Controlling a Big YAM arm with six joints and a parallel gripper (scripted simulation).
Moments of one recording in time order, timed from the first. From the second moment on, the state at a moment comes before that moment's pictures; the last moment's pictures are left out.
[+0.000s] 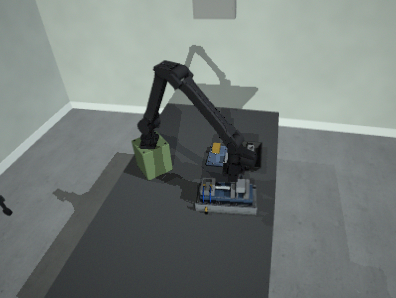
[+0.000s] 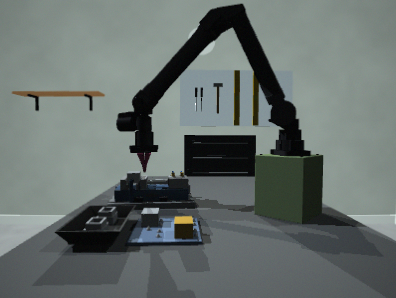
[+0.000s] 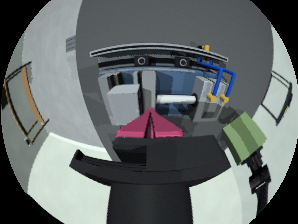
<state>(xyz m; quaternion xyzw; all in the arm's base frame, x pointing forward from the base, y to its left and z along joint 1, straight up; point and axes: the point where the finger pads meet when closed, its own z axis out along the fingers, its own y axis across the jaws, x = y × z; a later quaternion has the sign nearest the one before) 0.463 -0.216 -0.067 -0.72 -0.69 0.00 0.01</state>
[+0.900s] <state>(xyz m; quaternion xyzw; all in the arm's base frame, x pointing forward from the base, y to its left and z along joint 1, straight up) 0.463 -0.216 -0.067 -0.72 -0.69 0.00 0.01</state>
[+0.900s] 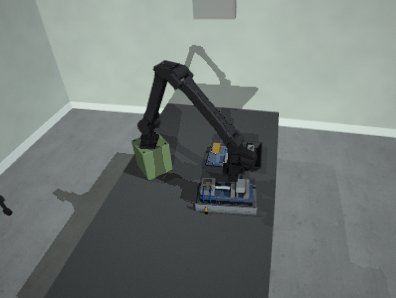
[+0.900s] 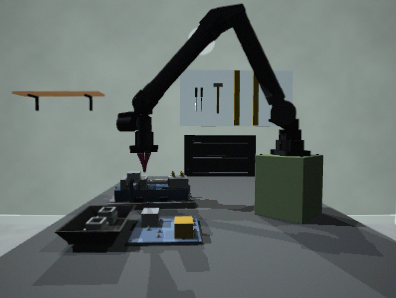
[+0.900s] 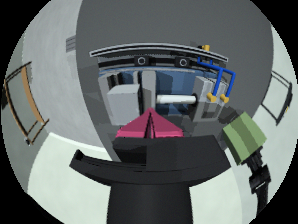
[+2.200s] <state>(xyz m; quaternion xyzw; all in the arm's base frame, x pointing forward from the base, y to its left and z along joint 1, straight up) 0.468 -0.219 -0.066 -0.72 -0.69 0.00 0.00</state>
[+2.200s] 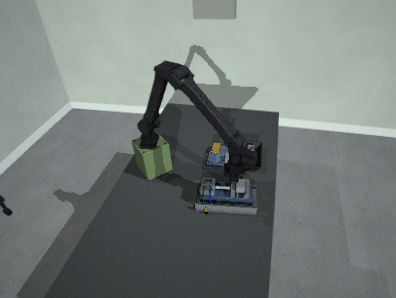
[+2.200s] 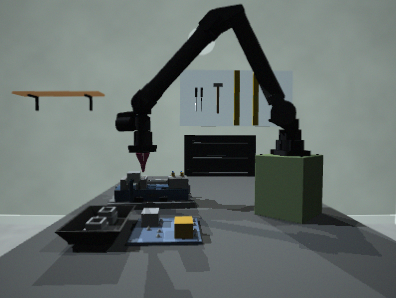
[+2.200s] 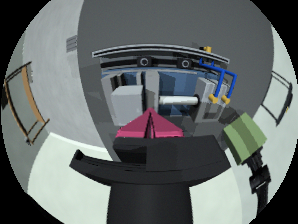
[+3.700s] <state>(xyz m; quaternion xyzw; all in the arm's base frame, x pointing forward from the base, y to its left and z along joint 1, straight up) 0.465 -0.217 -0.068 -0.72 -0.69 0.00 0.01</state>
